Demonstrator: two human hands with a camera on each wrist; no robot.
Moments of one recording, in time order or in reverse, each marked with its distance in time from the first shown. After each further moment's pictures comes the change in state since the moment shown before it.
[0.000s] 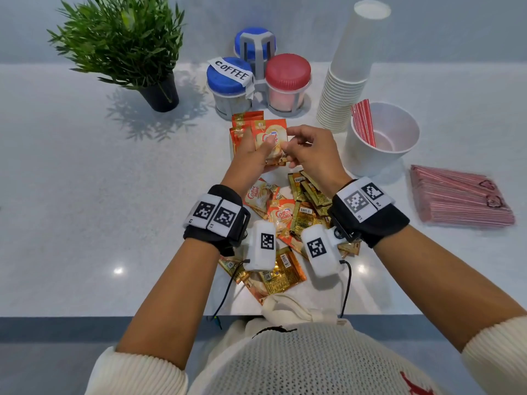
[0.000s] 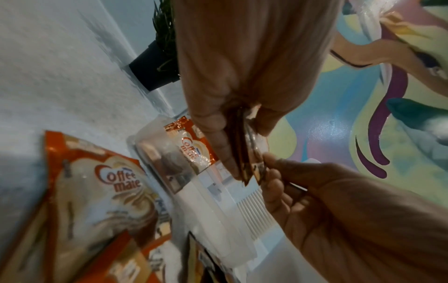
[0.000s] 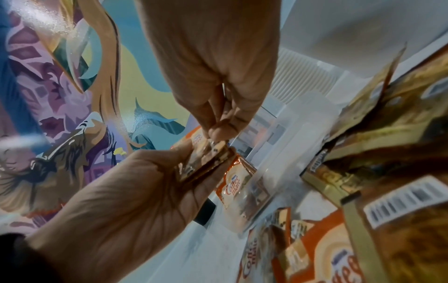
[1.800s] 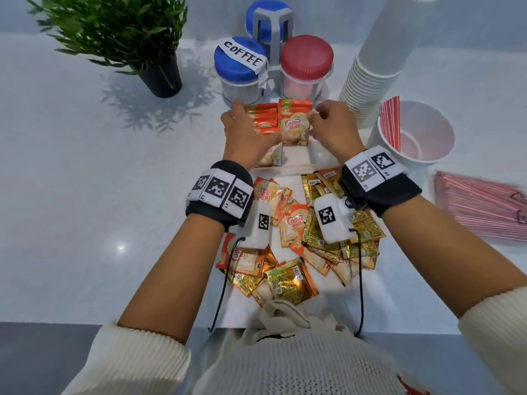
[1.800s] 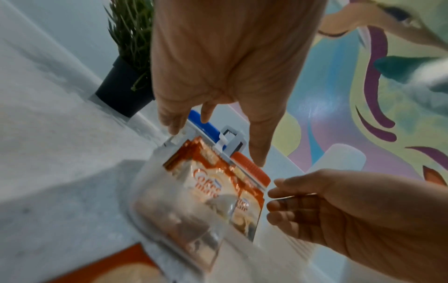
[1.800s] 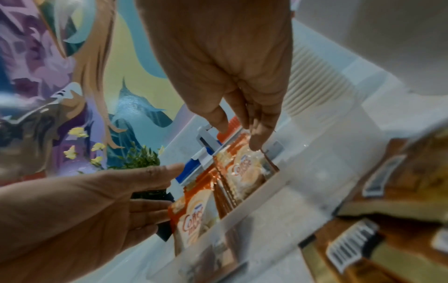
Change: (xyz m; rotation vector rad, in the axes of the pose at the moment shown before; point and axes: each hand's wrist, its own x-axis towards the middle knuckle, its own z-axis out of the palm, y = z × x) left_hand 0.048 0.008 -0.020 0.480 0.236 -0.057; right_hand 0.069 0.002 0.000 -0.517 0.031 0.038
